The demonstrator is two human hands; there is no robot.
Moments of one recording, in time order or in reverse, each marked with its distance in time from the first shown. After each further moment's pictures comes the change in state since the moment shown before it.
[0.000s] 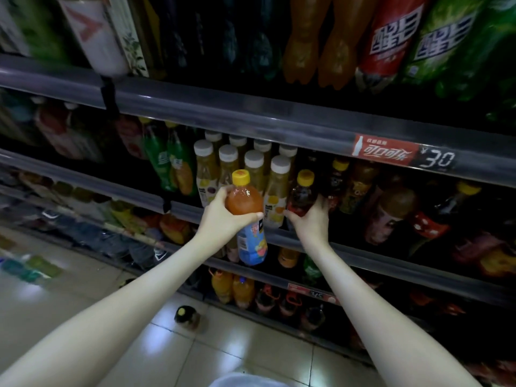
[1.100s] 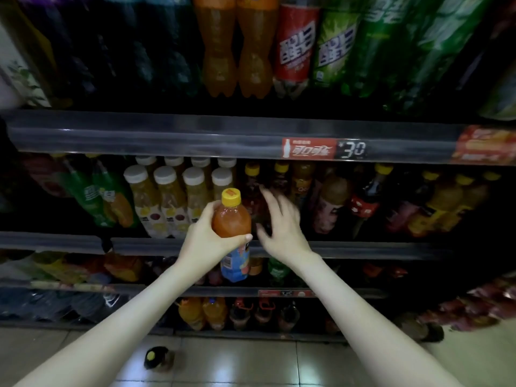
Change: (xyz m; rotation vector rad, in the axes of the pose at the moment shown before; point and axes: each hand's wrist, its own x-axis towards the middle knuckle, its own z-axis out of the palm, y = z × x) left_hand -0.015 0.034 0.040 0.088 -0.223 0.193; right_hand -0.026 -0.001 -0.061 -0.306 -0.146 -0.365
